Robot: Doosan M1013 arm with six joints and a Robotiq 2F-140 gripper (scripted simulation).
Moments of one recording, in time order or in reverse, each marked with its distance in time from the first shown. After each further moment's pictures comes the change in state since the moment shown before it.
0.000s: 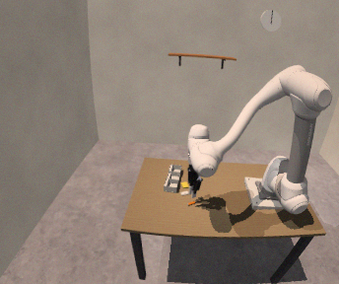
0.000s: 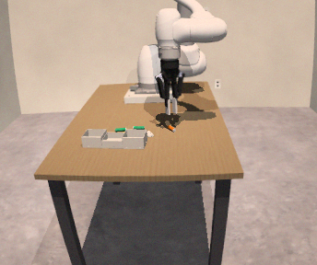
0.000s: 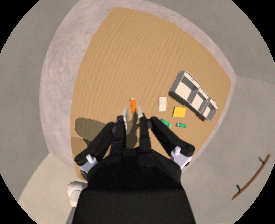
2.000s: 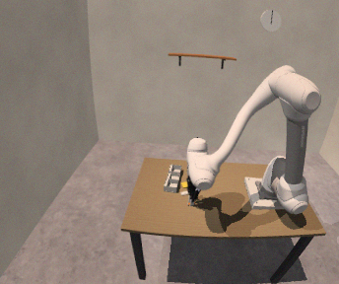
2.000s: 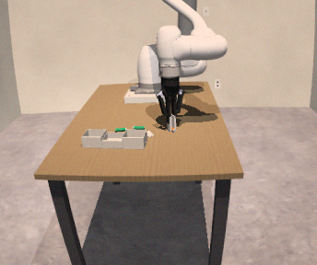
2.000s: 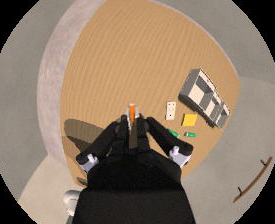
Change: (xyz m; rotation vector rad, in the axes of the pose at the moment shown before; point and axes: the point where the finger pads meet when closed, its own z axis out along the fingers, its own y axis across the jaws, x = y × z) arm 0.000 0.001 0.074 0.000 0.000 0.000
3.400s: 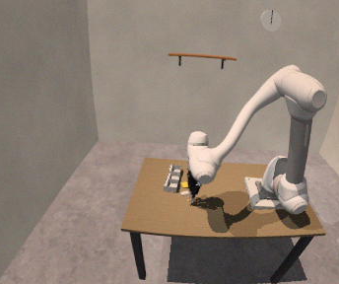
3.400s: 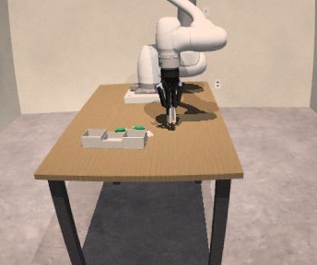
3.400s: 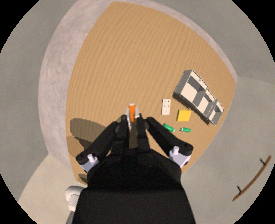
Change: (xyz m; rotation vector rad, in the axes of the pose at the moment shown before) arm 0.000 0.000 -0.036 0.000 0.000 0.000
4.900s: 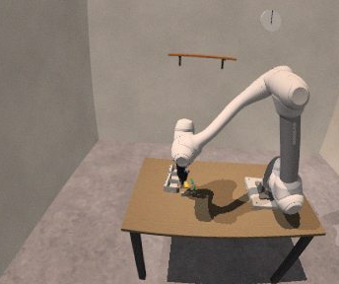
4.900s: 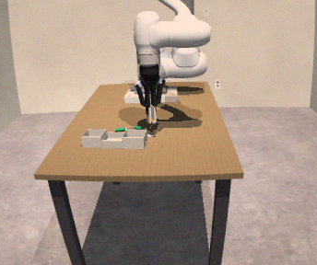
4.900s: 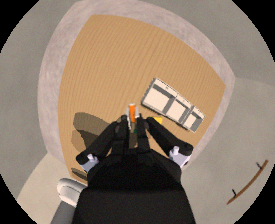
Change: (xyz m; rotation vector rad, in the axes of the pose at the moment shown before) arm 0.023 0.103 -0.030 -0.001 0.000 -0.009
